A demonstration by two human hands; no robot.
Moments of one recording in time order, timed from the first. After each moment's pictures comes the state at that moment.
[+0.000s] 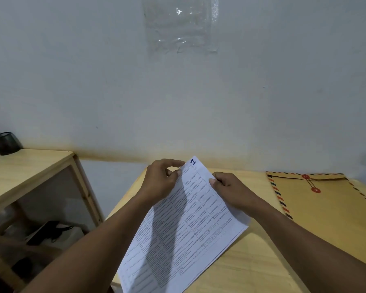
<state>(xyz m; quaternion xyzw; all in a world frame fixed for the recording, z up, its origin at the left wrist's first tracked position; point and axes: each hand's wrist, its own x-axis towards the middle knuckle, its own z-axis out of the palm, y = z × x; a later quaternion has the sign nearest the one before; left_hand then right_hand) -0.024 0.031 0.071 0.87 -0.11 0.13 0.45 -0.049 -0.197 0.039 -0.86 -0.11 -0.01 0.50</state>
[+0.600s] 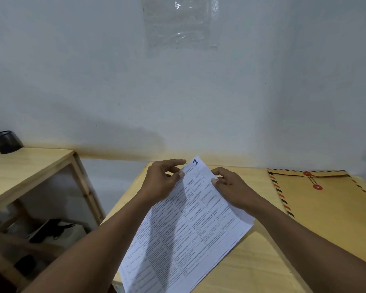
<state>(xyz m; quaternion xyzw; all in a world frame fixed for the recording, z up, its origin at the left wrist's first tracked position) -0.028 0.030 0.068 0.86 -0.11 0.09 0.49 -0.055 -0.198 0.038 -0.81 -0.10 0.01 0.57</state>
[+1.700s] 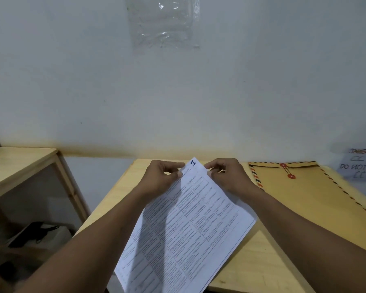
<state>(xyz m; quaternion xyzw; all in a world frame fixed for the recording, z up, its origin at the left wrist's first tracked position) -0.048 0.006 0.064 0.84 -0.14 0.01 0.53 -0.078 -0.217 0.050 -0.83 0.00 -0.12 0.54</state>
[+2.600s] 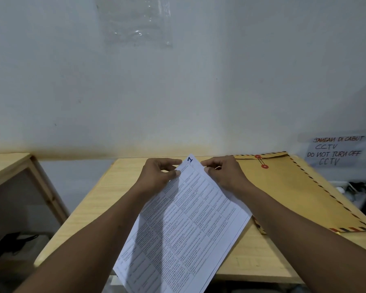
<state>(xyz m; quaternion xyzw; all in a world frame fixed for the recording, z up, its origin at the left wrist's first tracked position) -0.065 -0.037 0.061 0.82 -0.17 0.00 0.54 -0.099 -0.255 0.037 -0.80 0.06 -0.15 0.57</state>
